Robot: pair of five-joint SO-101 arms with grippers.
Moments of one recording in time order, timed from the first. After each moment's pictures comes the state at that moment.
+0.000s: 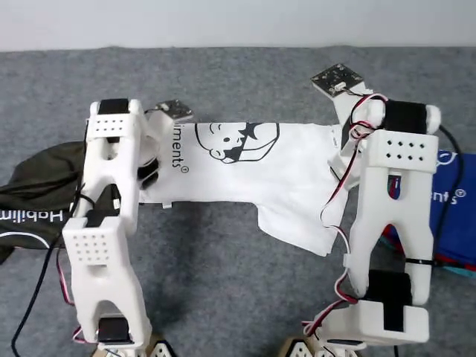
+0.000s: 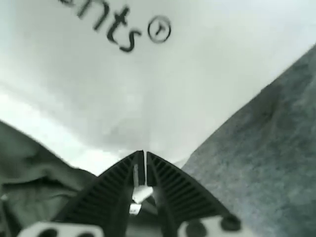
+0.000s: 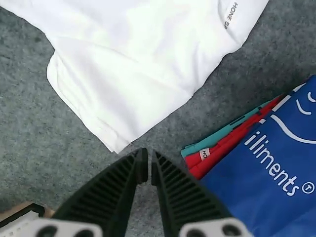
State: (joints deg) left arm -5.1 38.0 -27.6 98.8 -38.5; right arm 3.4 -1.7 -12.4 100.5 36.1
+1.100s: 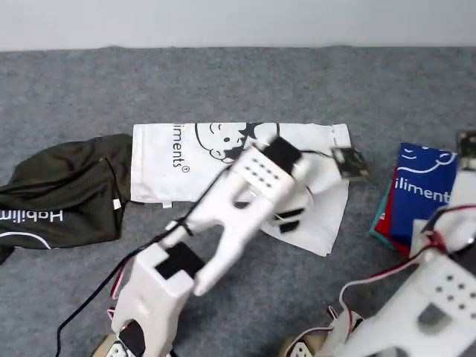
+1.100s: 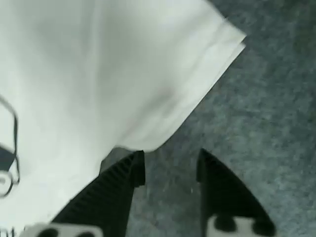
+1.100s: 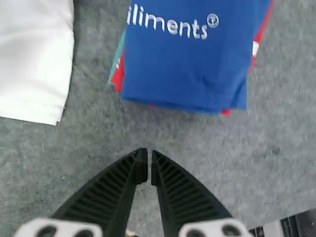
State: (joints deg) left arm 40.6 31.4 -27.6 95.5 -23.6; right arm 37.6 -44.3 15.3 100.5 29.6
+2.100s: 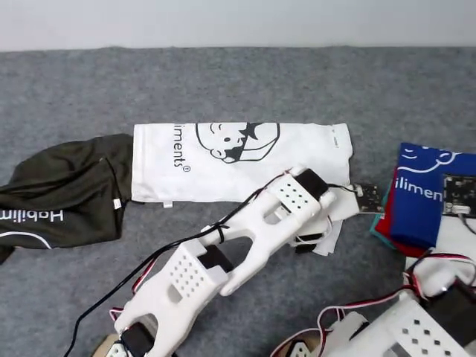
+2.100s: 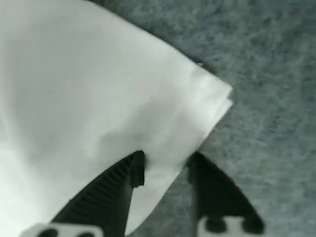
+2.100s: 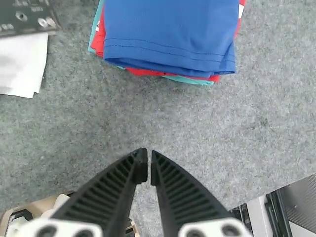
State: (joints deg) left arm 45.5 50.1 -34.2 86.5 -23.6; right arm 46.2 -60.3 28.0 100.5 37.2
